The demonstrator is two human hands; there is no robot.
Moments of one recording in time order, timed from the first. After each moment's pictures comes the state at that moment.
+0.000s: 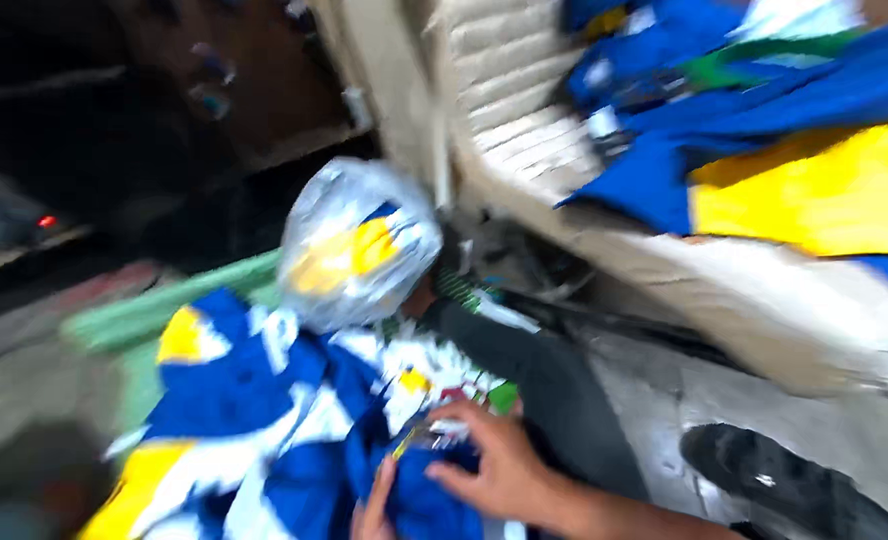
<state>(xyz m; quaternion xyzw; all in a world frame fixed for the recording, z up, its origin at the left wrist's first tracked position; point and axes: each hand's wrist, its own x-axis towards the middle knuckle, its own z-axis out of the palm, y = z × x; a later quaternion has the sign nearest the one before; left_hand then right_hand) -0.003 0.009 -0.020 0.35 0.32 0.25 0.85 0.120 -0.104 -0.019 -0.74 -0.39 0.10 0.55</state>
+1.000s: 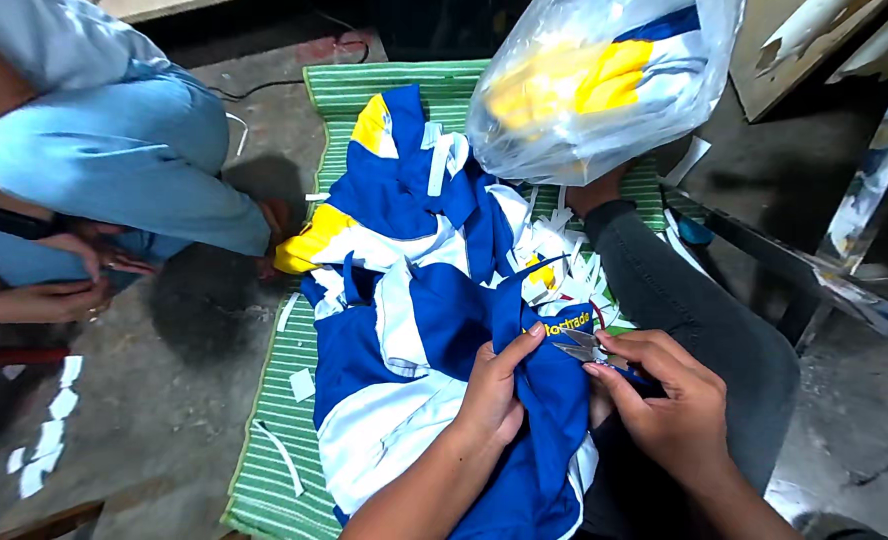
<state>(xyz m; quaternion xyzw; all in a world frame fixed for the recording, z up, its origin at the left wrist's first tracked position) 0.012 0.001 -0.002 0.23 0.38 0.26 0.86 0.145 -0.122 -0.035 -0.73 -0.48 0.01 0.49</state>
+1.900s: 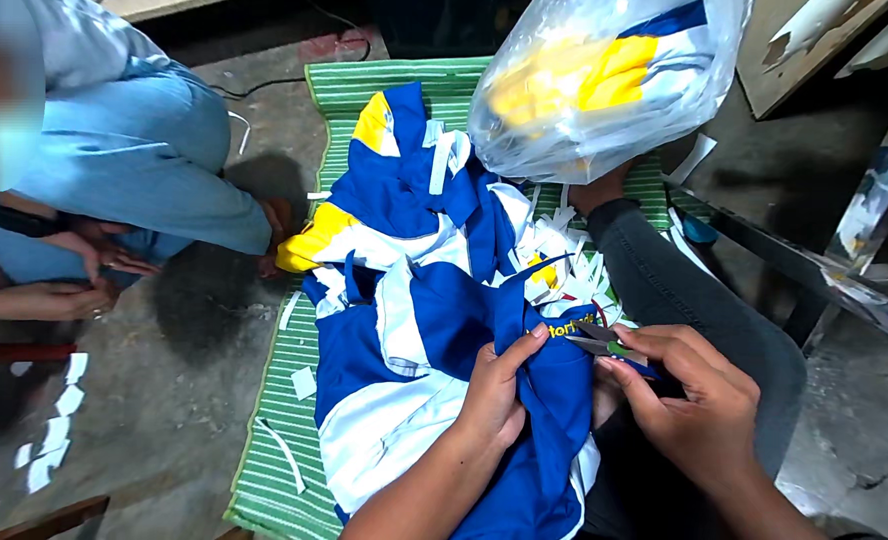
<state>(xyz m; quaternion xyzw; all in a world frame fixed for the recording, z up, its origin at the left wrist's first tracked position) 0.013 0.000 0.001 0.22 0.39 0.26 0.85 0.153 -0.122 -0.023 -0.74 -0.50 -0.04 0.45</state>
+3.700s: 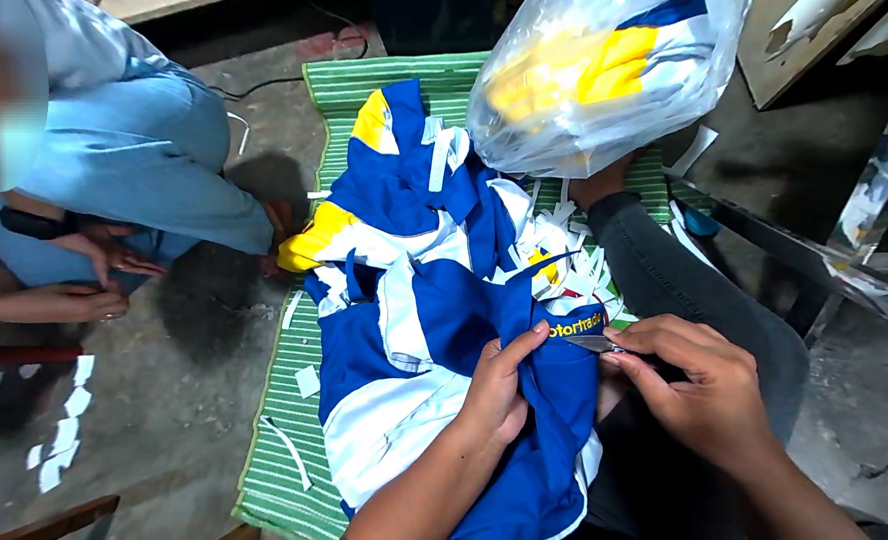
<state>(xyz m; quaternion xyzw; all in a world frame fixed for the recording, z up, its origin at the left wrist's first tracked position) 0.009 0.000 -0.001 0.24 0.37 0.23 0.87 0.168 -0.126 -0.019 -0.72 -0.53 0.05 0.45</state>
